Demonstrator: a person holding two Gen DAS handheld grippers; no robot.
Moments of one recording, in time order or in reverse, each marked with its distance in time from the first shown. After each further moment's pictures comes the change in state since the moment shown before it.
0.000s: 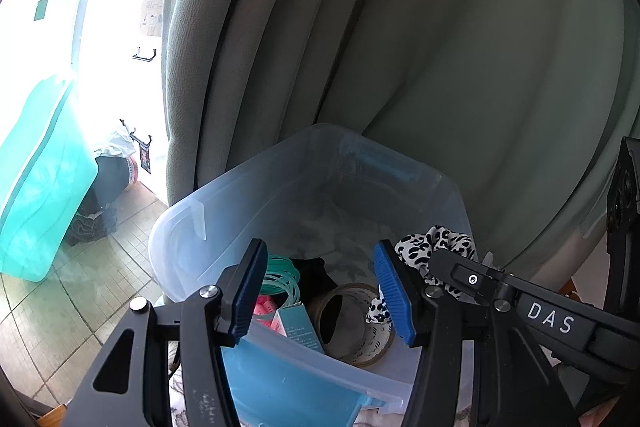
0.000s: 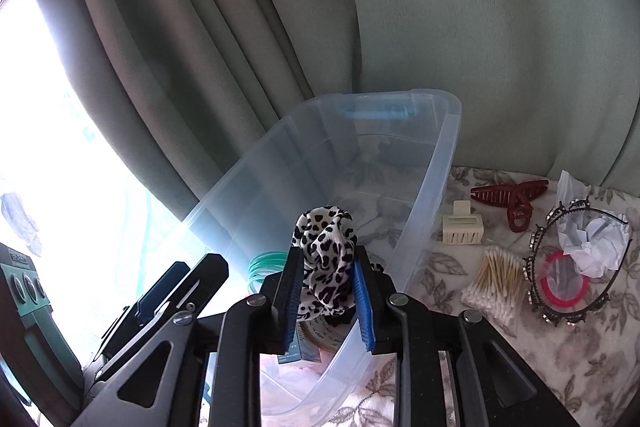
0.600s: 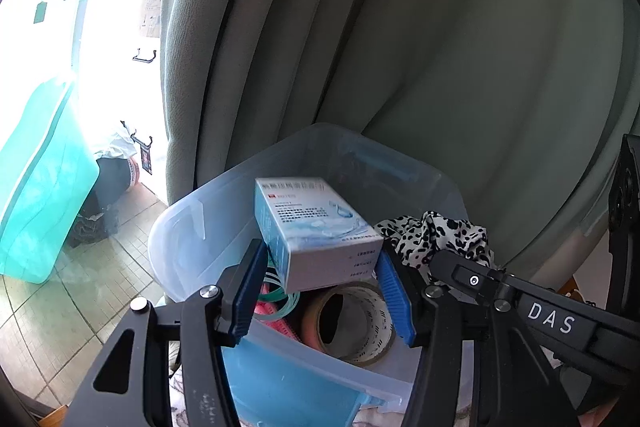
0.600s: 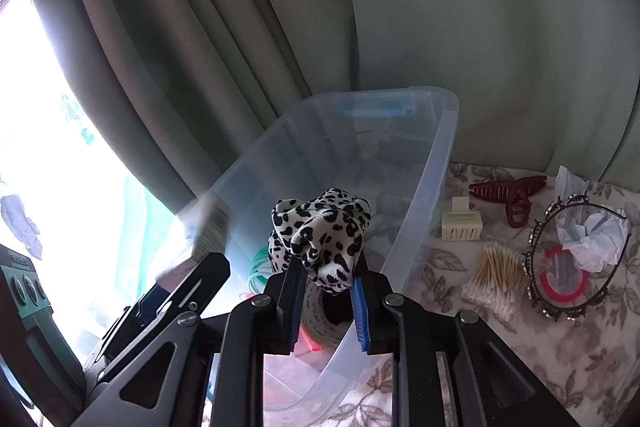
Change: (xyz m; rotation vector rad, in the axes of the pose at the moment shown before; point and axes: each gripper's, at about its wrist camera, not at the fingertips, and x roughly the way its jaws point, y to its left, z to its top) left arm 0.005 0.001 0.002 0.009 0.000 0.009; right arm -0.004 0.002 0.001 0.007 0.007 -0.002
